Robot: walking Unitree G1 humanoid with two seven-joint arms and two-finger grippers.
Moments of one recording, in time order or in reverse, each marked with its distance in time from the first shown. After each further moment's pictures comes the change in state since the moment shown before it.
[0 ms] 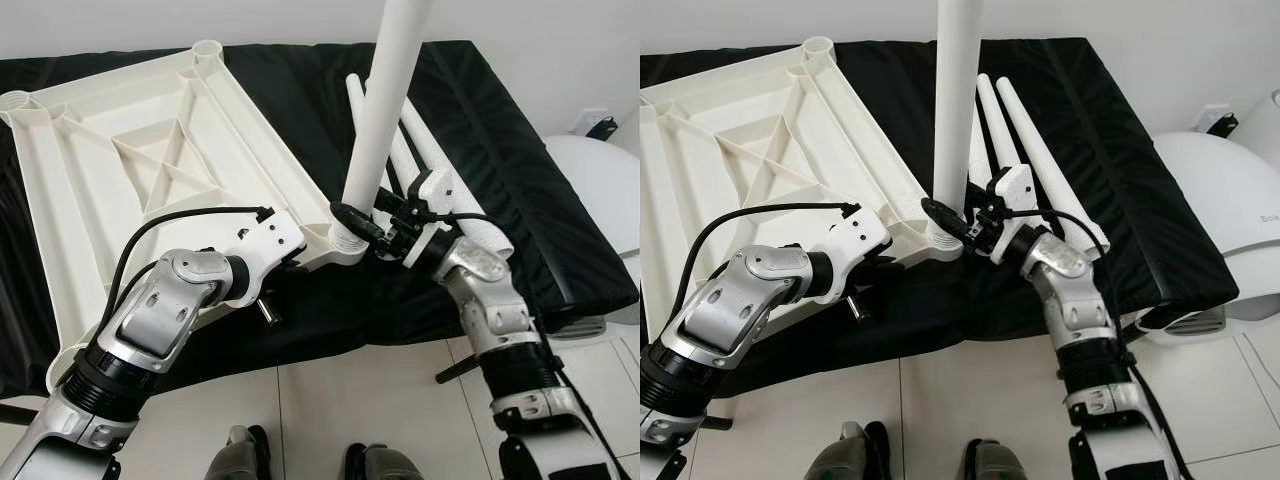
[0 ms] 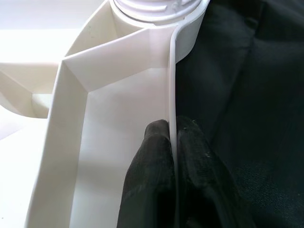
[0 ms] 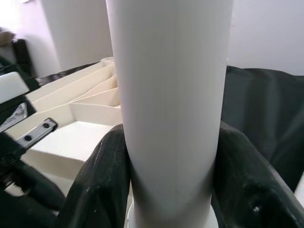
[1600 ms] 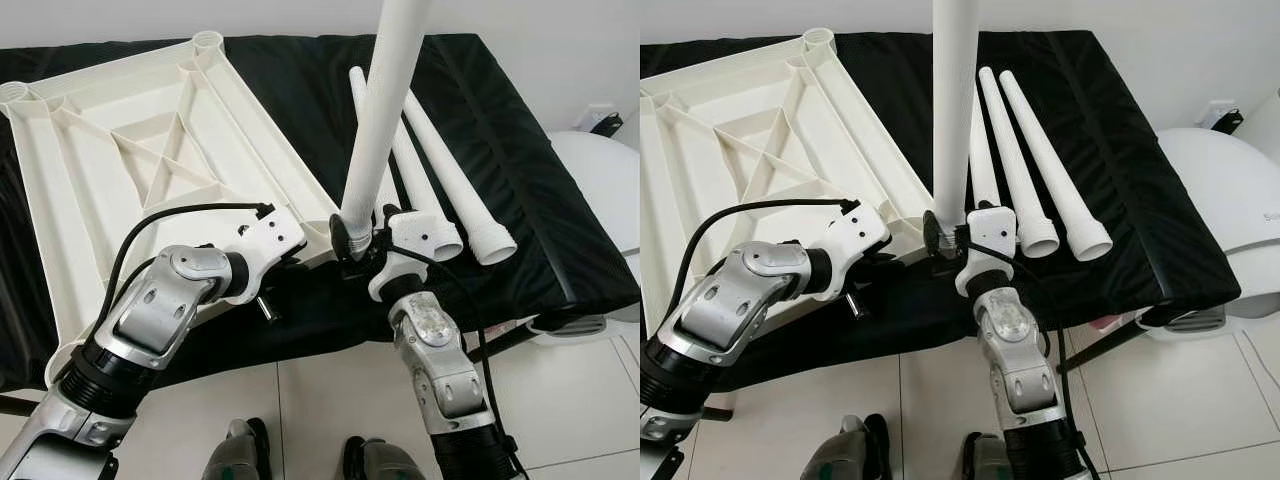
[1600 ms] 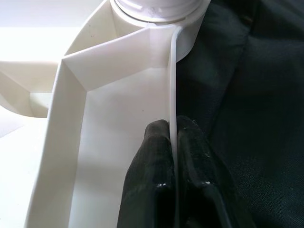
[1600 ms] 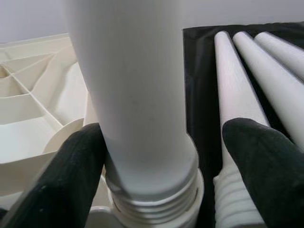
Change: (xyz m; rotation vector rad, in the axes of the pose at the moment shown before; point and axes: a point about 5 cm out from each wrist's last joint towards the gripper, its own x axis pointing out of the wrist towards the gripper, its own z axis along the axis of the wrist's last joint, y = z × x) left arm 0.000 -0.002 0.000 0.003 0.000 -0.007; right arm -0.016 0.047 -0.013 0.055 0.099 -0.531
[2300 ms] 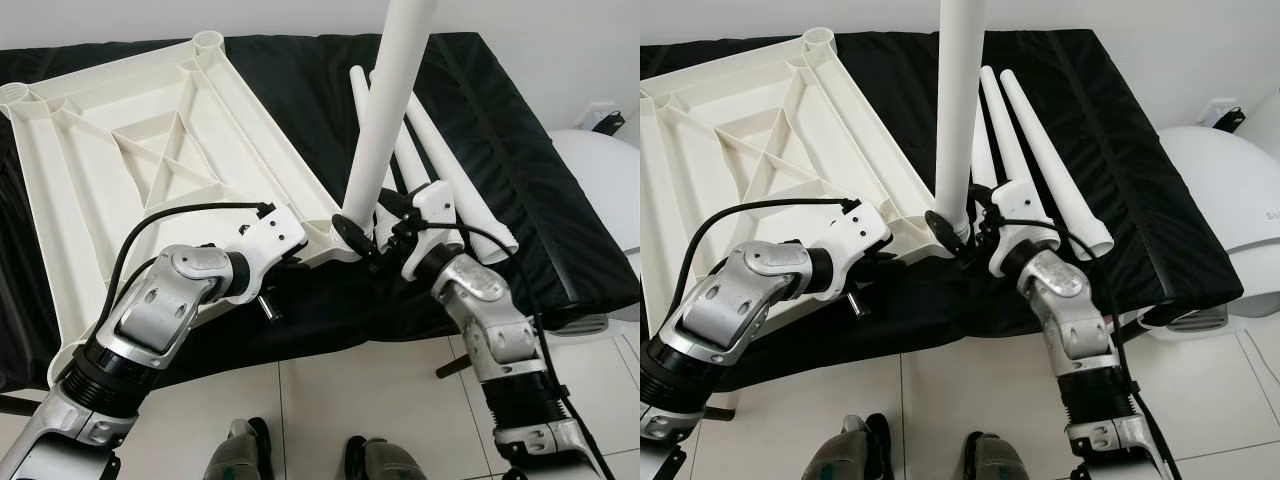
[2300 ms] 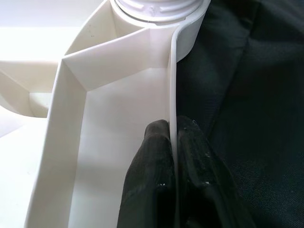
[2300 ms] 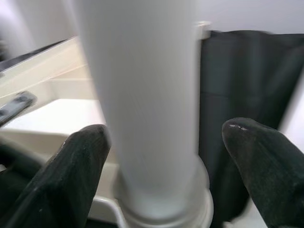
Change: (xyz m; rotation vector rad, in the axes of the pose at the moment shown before) left arm 0.000 0.001 0.001 -0.001 -0.004 0.003; right arm 0.025 -0.037 0.016 -0.049 0.013 0.530
